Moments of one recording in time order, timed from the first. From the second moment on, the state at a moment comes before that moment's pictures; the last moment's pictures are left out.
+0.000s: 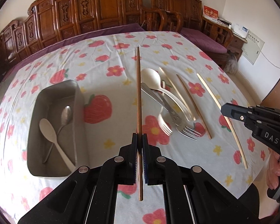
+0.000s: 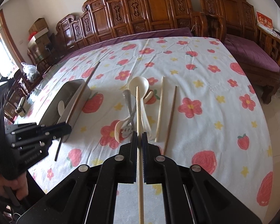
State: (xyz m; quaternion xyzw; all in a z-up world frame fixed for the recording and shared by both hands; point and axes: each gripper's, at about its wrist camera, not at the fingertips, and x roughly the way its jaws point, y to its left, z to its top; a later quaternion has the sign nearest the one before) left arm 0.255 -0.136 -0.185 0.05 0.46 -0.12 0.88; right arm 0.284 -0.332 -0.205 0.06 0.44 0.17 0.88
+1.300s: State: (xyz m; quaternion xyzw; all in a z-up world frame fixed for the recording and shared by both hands) left arm 0.301 0.023 -0.212 0.02 0.48 -0.06 0.87; right arm 0.326 -0.169 -0.160 0.04 0.42 0.24 0.88
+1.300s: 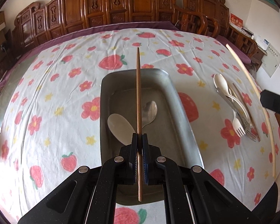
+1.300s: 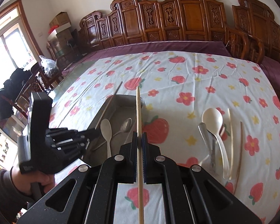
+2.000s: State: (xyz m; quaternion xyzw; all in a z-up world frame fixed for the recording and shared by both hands) left arm 0.282 0.053 -0.189 0.03 0.45 -0.07 0.89; right arm 0.360 -0.093 -0.170 0.06 0.43 0.26 0.86
